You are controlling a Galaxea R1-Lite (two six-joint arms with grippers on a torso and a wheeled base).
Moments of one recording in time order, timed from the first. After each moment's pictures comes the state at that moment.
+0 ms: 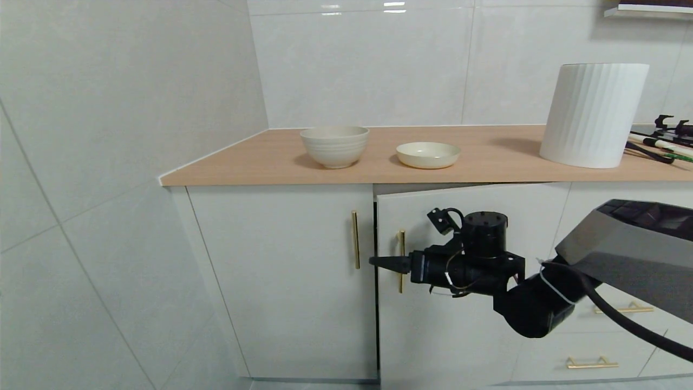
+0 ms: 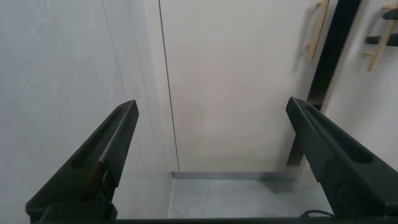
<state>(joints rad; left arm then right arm) 0.00 0.00 0.00 0.00 0.00 0.00 0.53 2.24 -0.96 -1.06 0.58 0.57</state>
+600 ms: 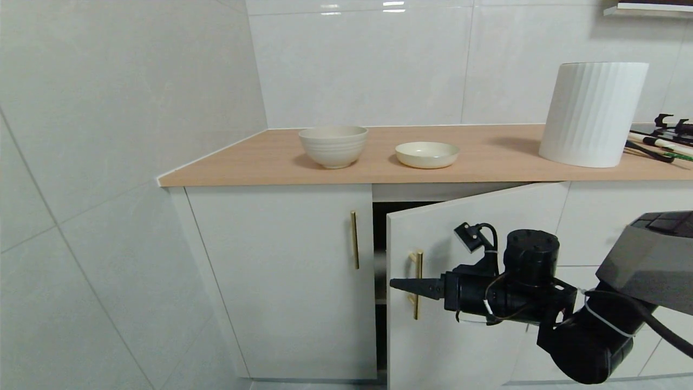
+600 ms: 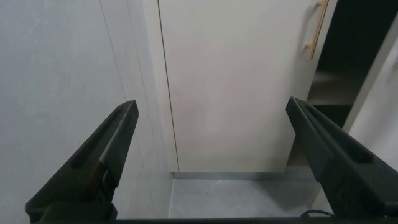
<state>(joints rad) 0.00 0.00 0.00 0.00 0.00 0.00 0.53 2.13 -0.64 -1.37 0.73 0.68</state>
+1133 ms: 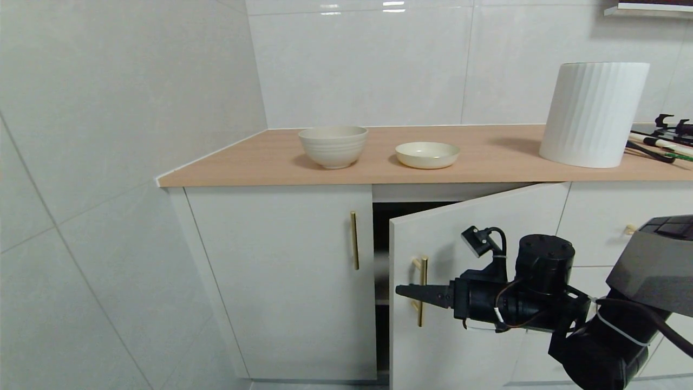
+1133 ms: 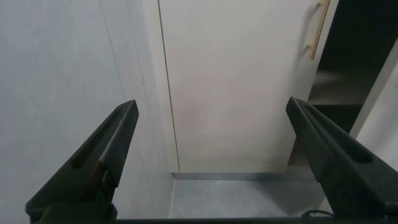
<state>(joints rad) 0.00 0.00 0.00 0.00 0.00 0.01 0.53 2.11 -0.57 -1.43 0.76 0.69</state>
